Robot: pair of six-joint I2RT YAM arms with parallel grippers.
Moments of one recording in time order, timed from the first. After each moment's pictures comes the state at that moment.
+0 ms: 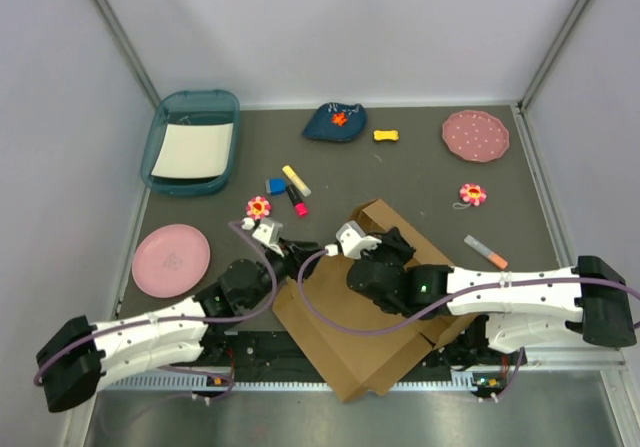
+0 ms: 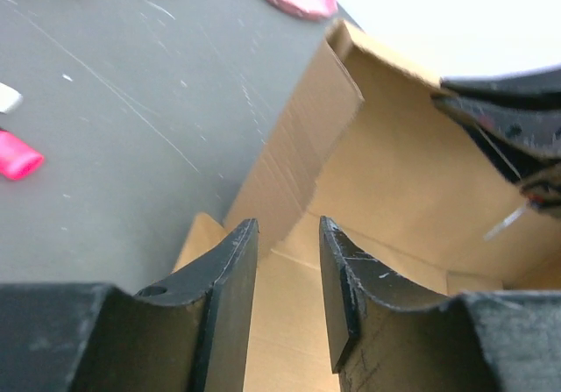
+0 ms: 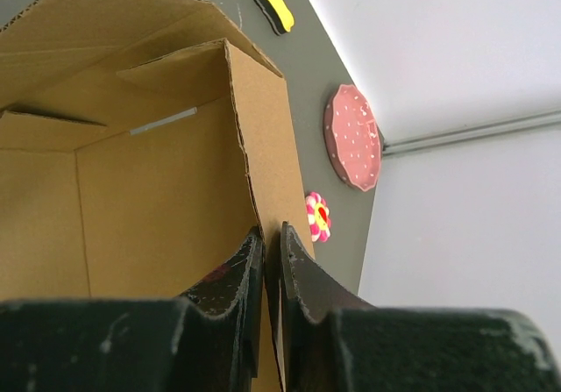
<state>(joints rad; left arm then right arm) -1.00 0.81 0.19 0.58 -0.21 -0.50 1.37 1.19 0.79 -0.38 1.18 -0.21</state>
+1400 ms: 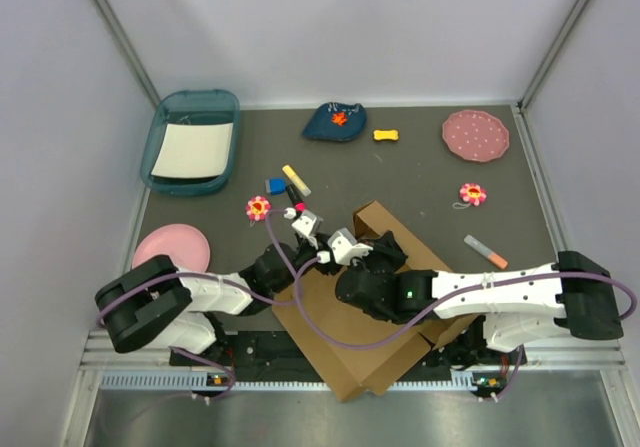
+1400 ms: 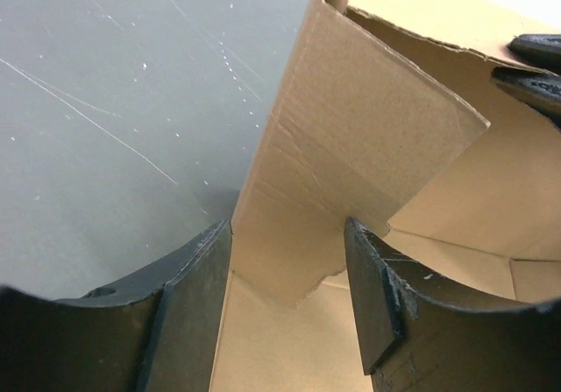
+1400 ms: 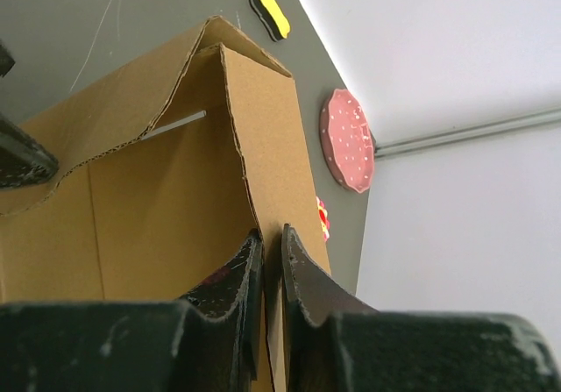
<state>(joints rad) -0.97 1.36 0.29 0.96 -0.10 -0.39 1.43 1.29 0.81 -0.39 1.25 -0.14</state>
